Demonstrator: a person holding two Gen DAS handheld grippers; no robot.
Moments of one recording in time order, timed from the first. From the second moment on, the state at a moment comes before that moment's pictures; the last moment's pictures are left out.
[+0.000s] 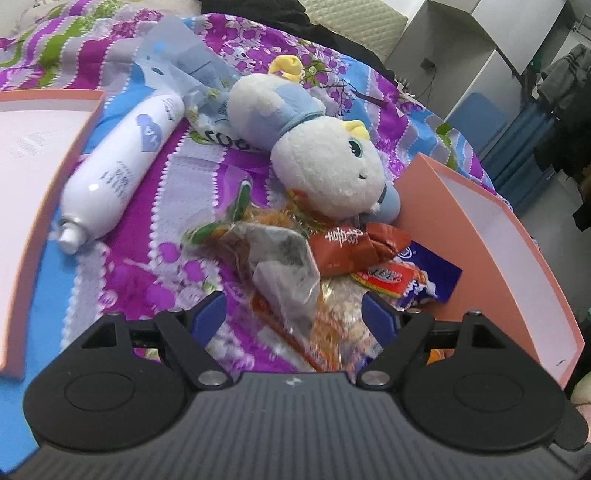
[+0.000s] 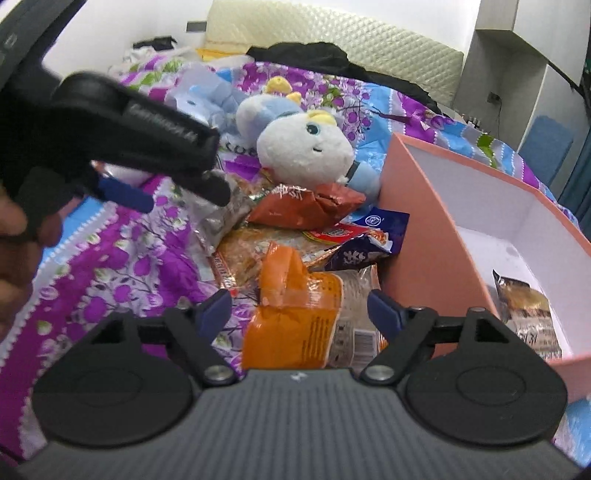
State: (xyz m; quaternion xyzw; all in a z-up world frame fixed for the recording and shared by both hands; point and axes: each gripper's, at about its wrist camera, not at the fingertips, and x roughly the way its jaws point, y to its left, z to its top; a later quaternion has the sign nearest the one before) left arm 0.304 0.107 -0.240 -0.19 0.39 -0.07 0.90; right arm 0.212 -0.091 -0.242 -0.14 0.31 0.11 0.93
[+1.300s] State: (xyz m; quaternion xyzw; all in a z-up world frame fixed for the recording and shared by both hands) left arm 0.187 0.104 -0.206 -0.17 0.40 -0.04 0.90; right arm 0.162 -0.118 -0.211 -0.07 0.35 0.15 0.92
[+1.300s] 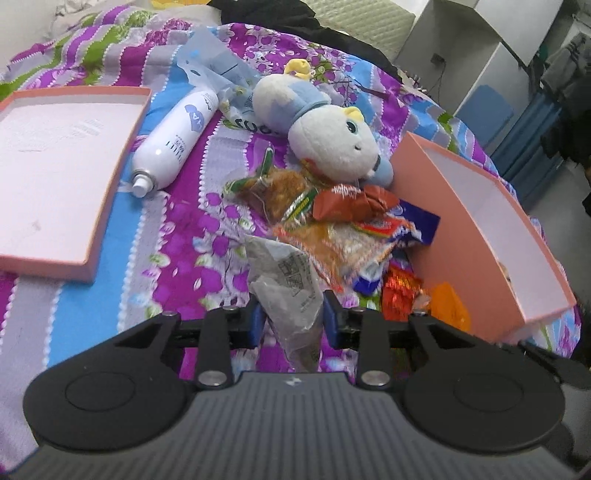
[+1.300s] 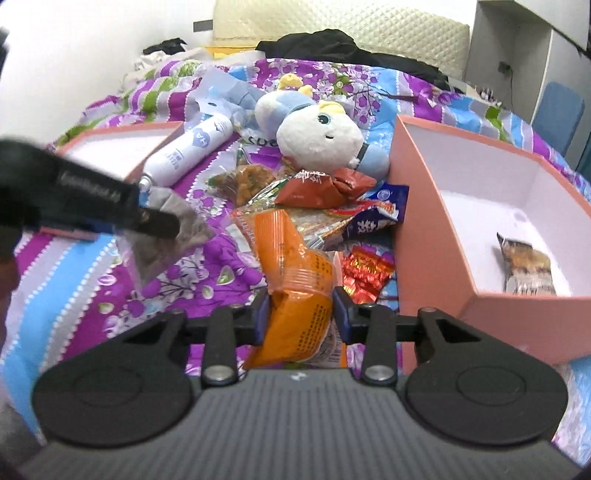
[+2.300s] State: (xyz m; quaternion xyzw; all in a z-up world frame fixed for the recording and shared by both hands) left arm 0.168 0.042 -0.138 -0.11 0.42 -0.05 0.90; right arm 0.143 -0.173 -0.144 0.02 0.31 0.14 0.94
